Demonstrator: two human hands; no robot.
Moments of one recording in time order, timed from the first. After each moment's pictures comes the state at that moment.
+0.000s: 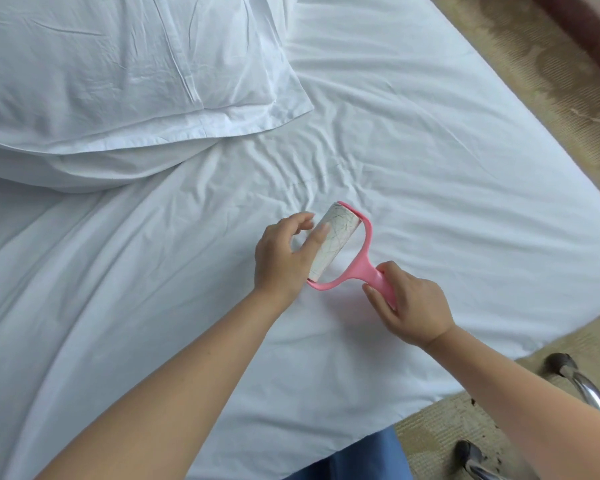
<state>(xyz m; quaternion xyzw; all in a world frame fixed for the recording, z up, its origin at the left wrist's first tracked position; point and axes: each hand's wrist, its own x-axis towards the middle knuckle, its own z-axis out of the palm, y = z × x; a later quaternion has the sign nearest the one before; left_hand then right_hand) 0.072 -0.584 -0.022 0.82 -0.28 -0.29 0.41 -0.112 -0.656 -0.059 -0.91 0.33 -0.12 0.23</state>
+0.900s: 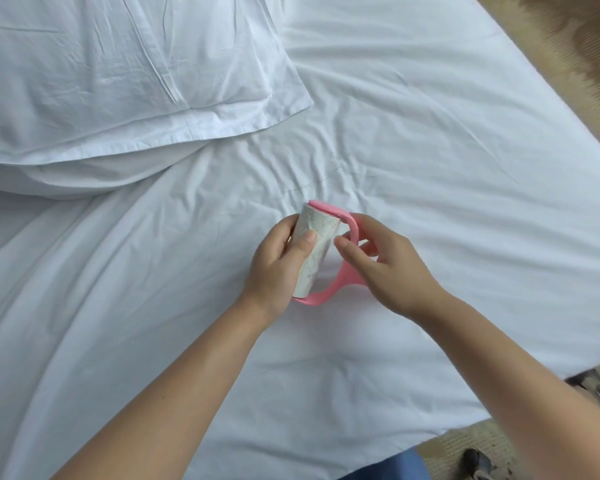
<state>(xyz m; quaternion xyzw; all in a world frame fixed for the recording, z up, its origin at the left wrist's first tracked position) 0.081 -0.599 -0.020 0.72 -0.21 -0.44 0.49 -0.046 -0.701 -0.018 -0.72 0.37 -0.05 0.59</state>
